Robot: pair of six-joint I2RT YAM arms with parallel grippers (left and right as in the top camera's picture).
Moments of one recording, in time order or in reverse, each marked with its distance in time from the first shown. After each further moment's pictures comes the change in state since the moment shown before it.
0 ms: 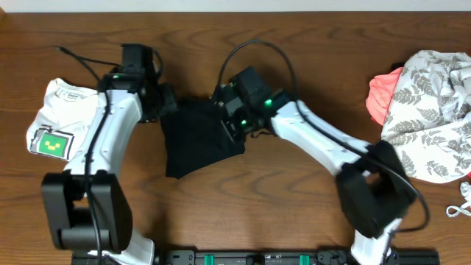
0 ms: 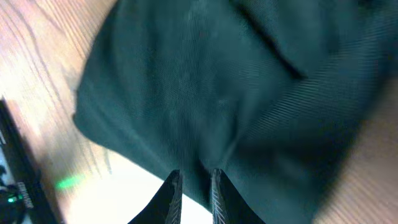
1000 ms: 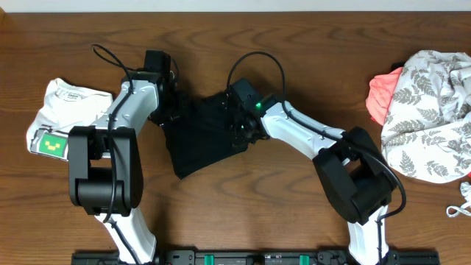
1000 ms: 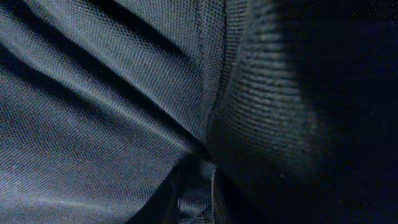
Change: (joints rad) left arm -0.019 0.247 0.024 0.082 0.056 0.009; right arm -0.003 0.117 0.002 -0.057 0.246 0.216
